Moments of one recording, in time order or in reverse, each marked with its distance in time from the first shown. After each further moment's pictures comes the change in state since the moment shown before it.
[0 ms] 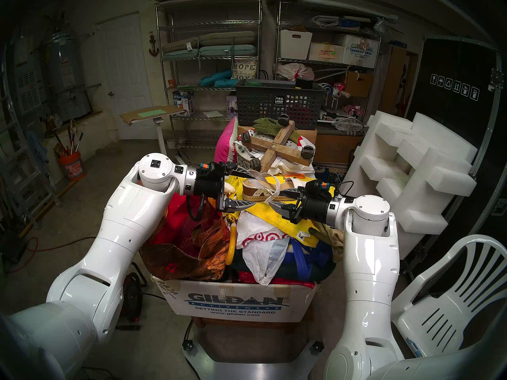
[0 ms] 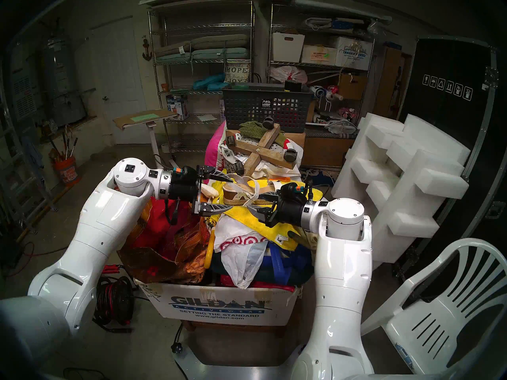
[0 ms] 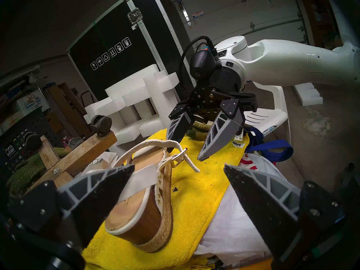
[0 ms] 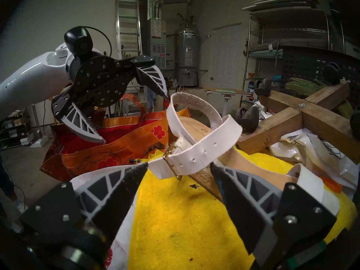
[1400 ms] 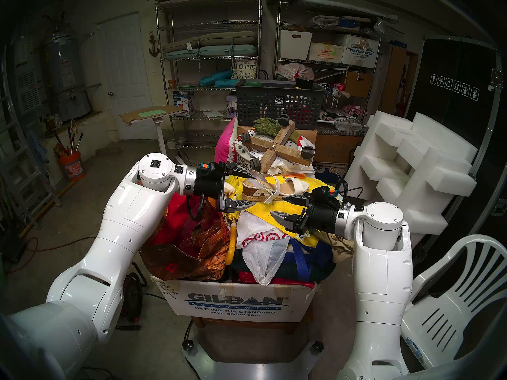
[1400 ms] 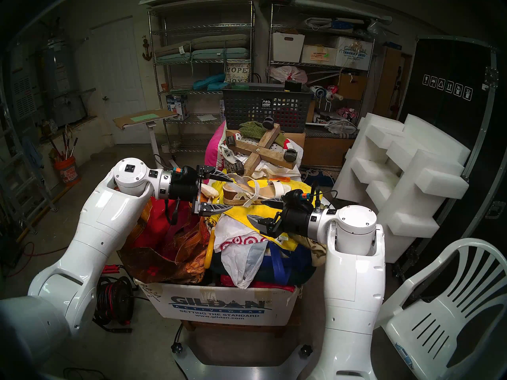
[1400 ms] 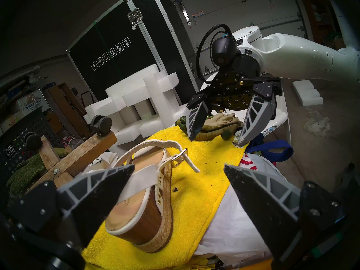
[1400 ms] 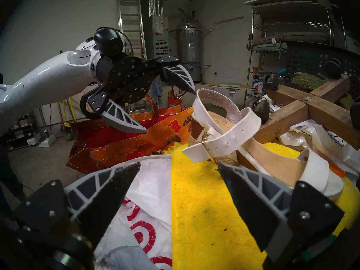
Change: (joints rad) left arm 0.000 -0.001 -0.001 0.000 0.000 0.000 -0.001; right arm -0.140 0.050 -0.061 -0.184 0.065 0.115 0.017
